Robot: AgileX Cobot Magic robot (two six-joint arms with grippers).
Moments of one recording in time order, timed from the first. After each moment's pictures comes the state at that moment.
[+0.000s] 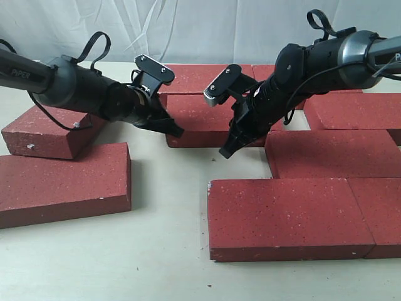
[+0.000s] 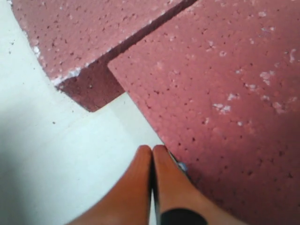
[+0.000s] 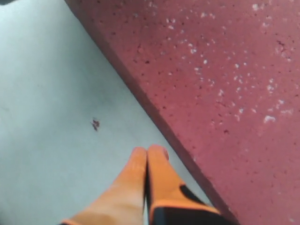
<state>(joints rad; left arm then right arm) -0.46 2.14 -1.26 0.04 0.03 0.12 0.44 2.01 -1.26 0.34 0.49 -0.81</state>
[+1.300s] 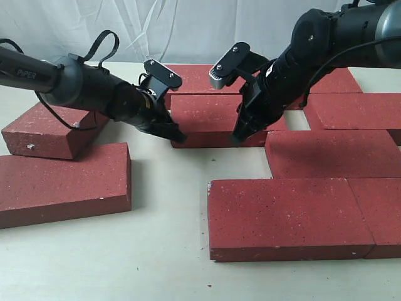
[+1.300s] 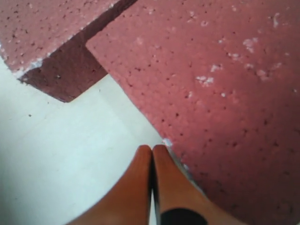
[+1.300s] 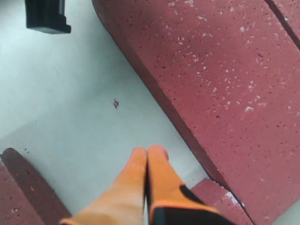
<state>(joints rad) -0.48 2.14 -1.28 0.08 0.12 0.12 0.44 1.86 -1.26 0.28 0.64 -0.76</state>
